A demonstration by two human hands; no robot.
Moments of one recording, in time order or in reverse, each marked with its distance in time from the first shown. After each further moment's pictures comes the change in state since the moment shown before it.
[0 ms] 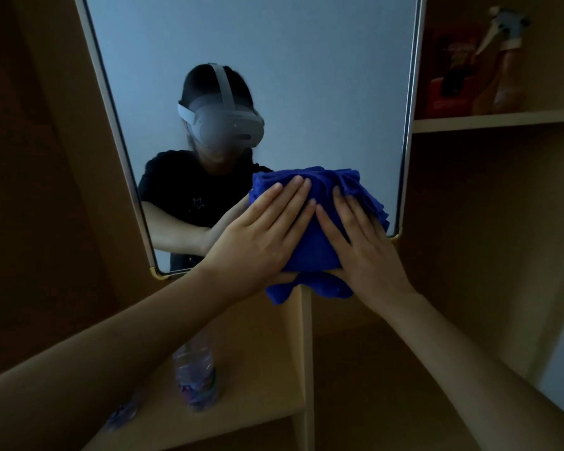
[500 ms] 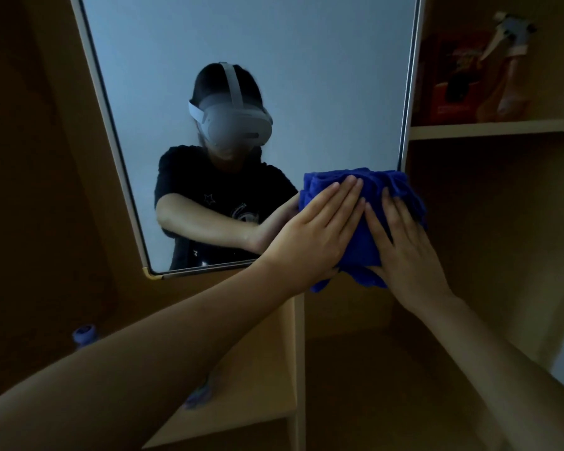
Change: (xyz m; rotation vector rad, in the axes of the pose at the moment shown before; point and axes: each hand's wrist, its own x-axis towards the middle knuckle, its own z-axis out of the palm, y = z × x) left_hand 0.063 0.044 -0.001 0.030 -0.070 -0.019; right_hand -0.026 0.057 -0.005 -0.014 -0.044 0.116
